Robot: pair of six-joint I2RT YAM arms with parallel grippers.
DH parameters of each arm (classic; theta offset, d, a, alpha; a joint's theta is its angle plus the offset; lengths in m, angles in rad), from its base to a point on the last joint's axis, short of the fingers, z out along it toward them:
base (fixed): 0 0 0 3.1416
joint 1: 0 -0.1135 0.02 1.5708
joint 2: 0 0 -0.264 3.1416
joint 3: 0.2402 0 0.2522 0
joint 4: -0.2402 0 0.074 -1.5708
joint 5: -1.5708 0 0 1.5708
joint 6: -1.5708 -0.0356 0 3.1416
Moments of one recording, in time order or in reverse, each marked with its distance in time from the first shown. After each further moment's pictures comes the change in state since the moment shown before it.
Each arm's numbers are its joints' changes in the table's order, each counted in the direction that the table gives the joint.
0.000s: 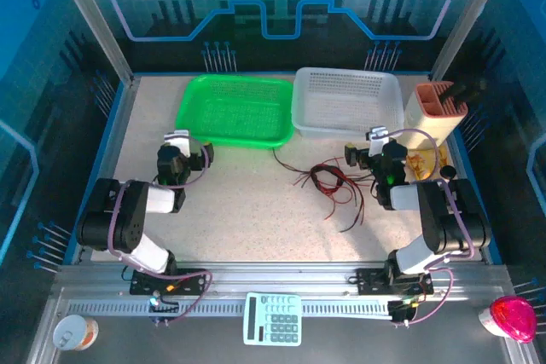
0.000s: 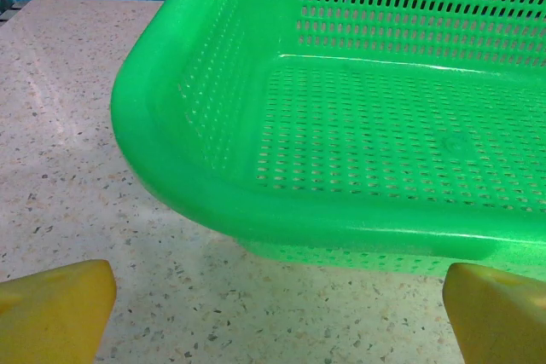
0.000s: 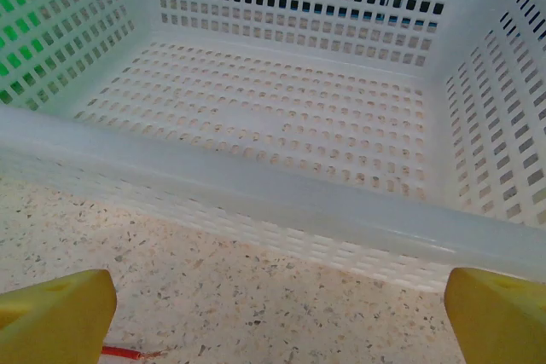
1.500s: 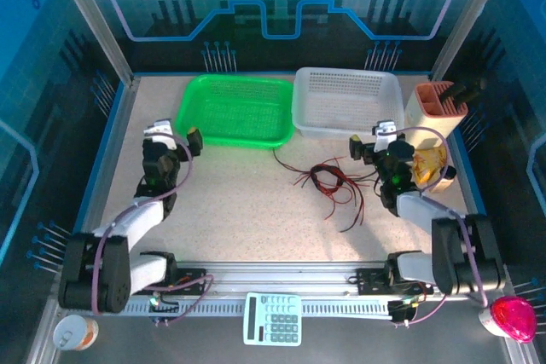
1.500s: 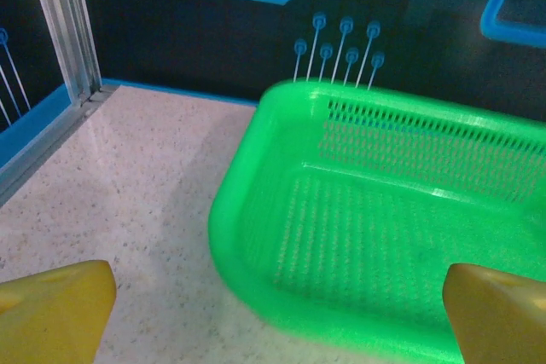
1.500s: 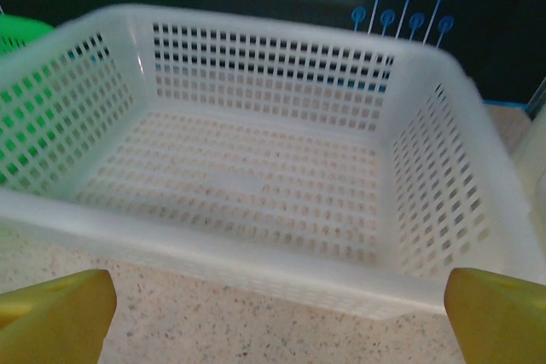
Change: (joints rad) left arm -0.004 -0.422 0.068 -0.340 0.100 0.112; right arm -0.033 -0.300 0.021 -0.215 -0.097 -0.021
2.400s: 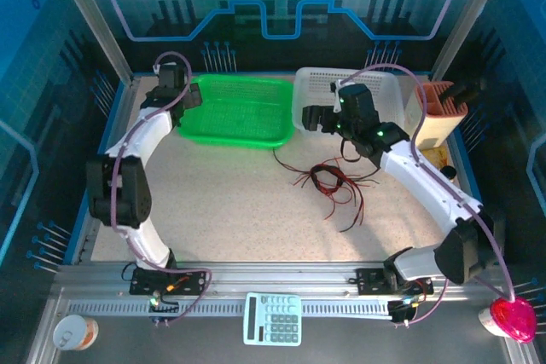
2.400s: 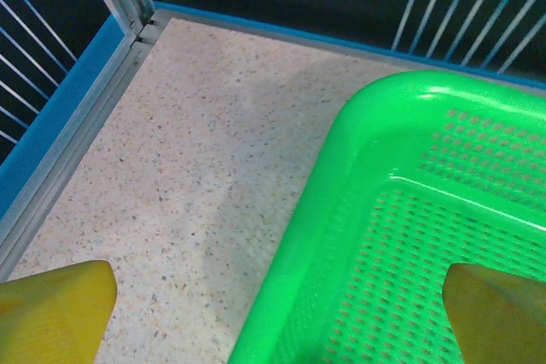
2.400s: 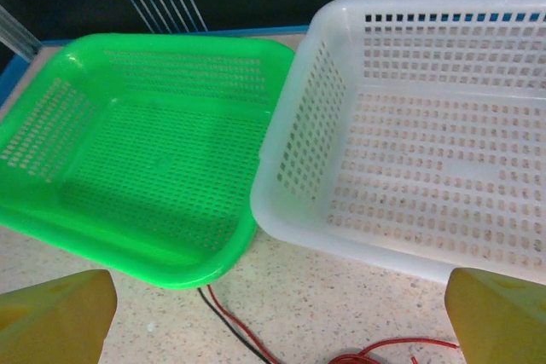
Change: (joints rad) left arm 0.000 0.652 0.970 -0.829 0.217 0.045; right arm -0.380 0.154 0.821 -1.003 -0.060 -0.412
